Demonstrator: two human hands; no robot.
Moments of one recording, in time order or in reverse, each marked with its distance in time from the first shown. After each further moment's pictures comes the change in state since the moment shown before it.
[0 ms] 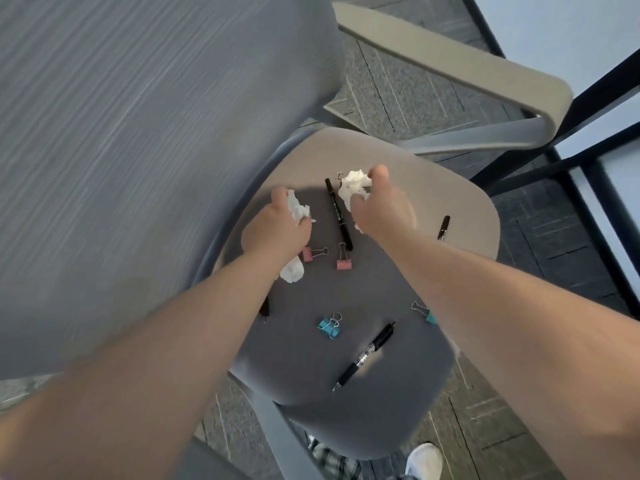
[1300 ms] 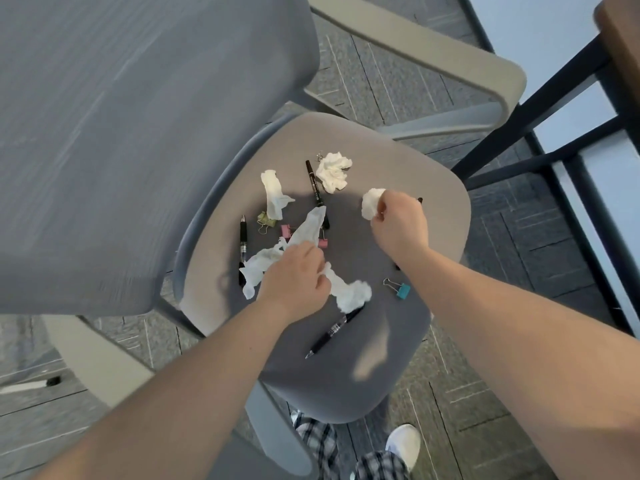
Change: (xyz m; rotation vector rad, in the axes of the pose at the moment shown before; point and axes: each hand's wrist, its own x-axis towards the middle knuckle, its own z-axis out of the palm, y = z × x) left_hand -0.098 -0.001 0.061 0.093 -0.150 0.389; right_hand -0.042 0.069 -0.026 -0.152 0.079 -0.096
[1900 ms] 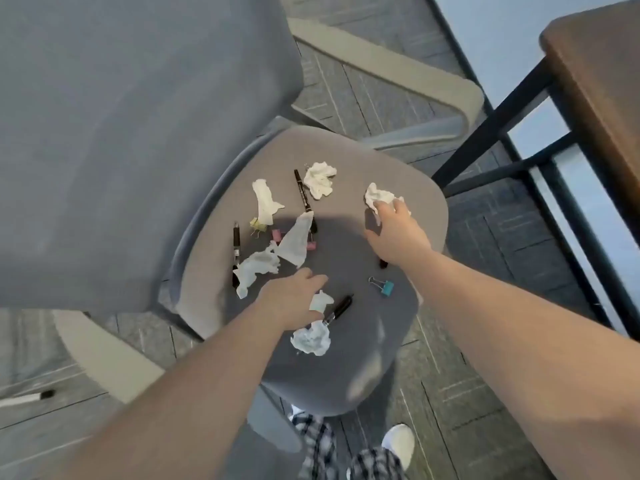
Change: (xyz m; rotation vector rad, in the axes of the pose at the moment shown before) left_hand -0.013 0.007 0.004 0.244 -0.449 0.044; right_hand -0.020 0.022 -0.021 -0.085 -0.273 0.039
